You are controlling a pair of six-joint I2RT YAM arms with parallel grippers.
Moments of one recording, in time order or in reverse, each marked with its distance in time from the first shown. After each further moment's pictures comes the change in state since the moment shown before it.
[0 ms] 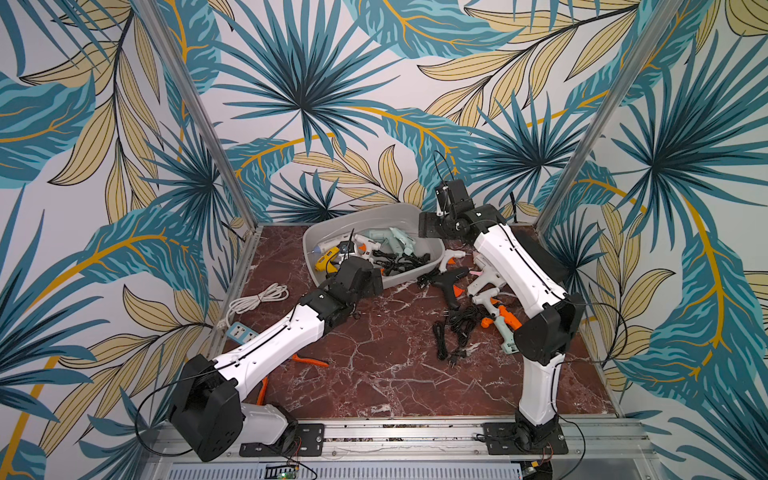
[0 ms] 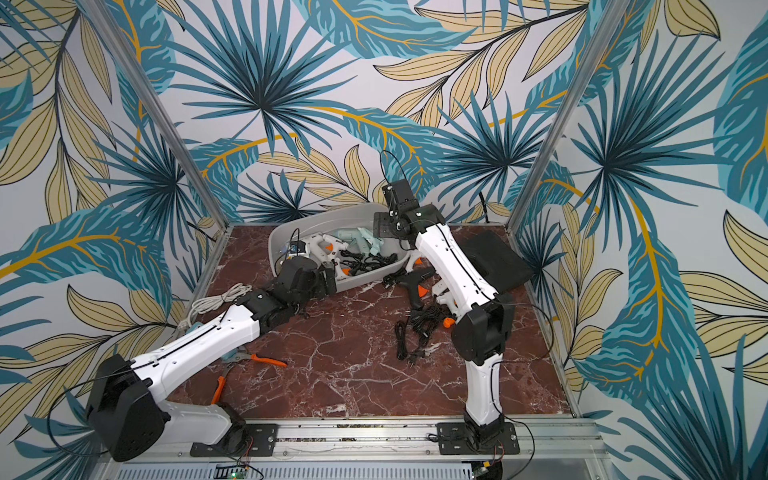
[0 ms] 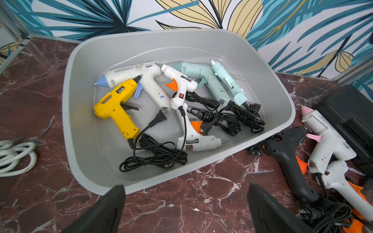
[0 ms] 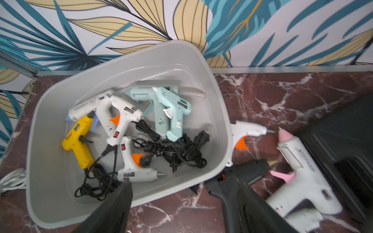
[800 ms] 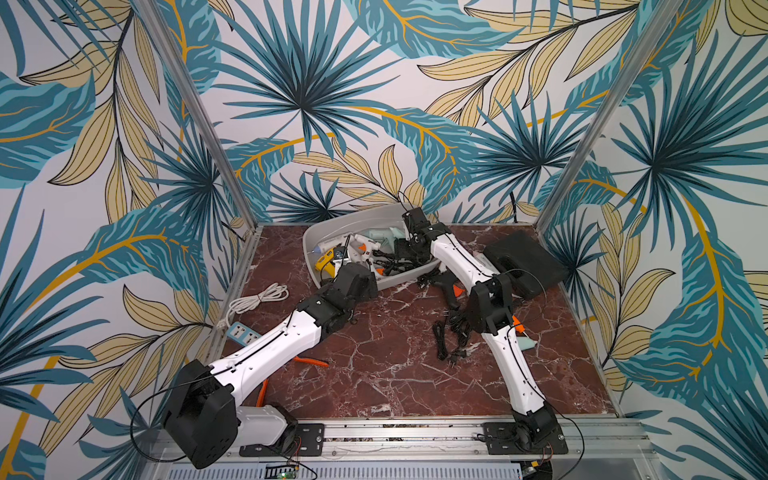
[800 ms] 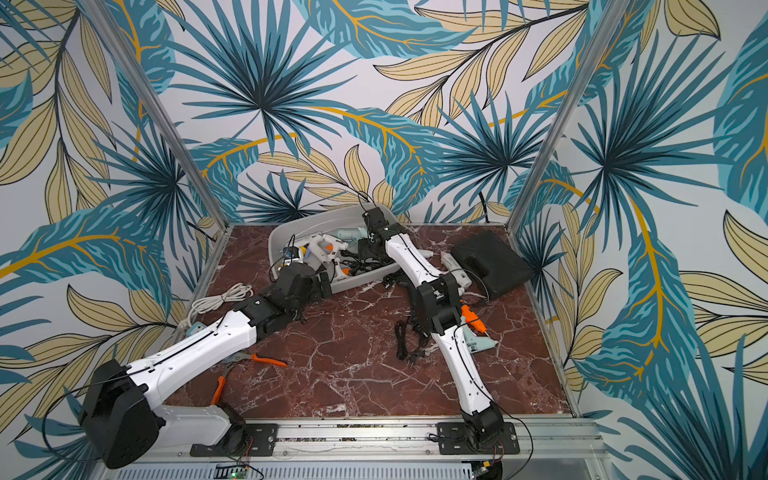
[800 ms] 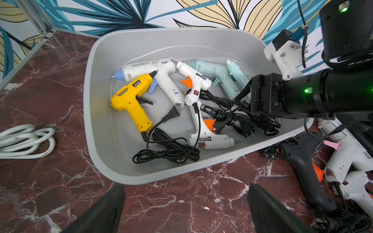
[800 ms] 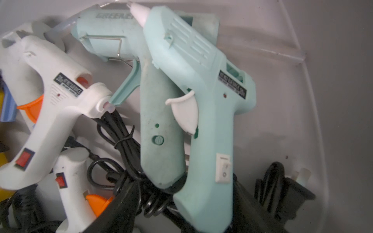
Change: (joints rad) left arm -0.002 -0.055 -0.071 -0.005 -0.081 -0.050; right arm 0.002 0.623 0.397 0.038 -0.187 -0.048
